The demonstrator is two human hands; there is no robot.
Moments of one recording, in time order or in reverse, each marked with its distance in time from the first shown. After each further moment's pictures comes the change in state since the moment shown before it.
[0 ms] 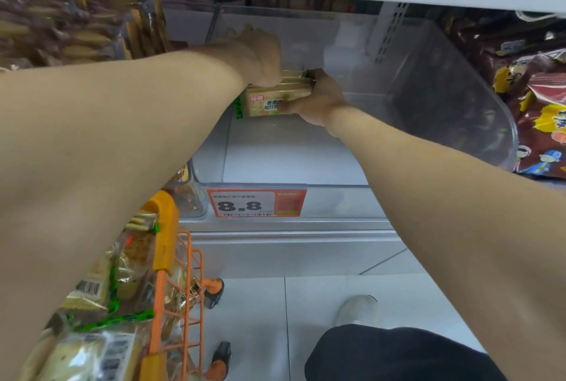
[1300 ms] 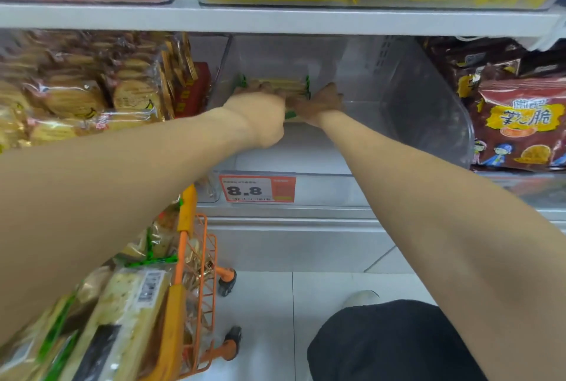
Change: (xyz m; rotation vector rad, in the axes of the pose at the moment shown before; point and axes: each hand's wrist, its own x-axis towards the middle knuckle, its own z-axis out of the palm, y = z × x) left_hand -0.127 0.017 -0.005 -0.070 0.025 0.125; right_hand -0.011 -0.013 -0.008 -0.195 0.086 0.201
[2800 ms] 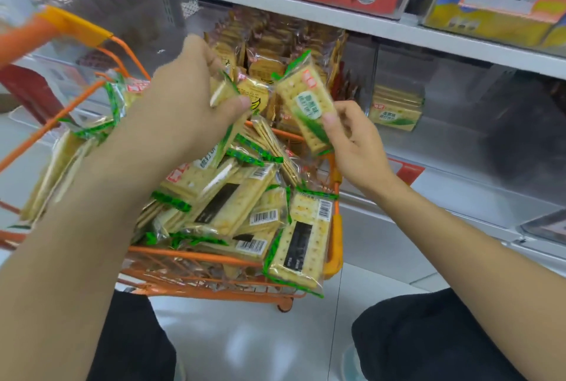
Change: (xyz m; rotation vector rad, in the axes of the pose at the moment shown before) left_hand -0.297 -0.148 -0.042 -0.593 0.495 -0.570; right_hand -0.254 -0.071 0.052 0.358 -0.257 -0.733
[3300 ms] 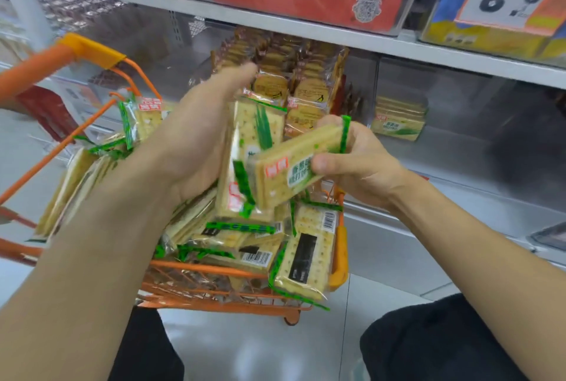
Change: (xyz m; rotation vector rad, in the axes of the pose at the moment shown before) left_hand -0.012 0.027 -0.002 -1.242 -0.456 -0.367; right_hand -0.003 -0.024 -0.010 0.882 -0.571 0.092
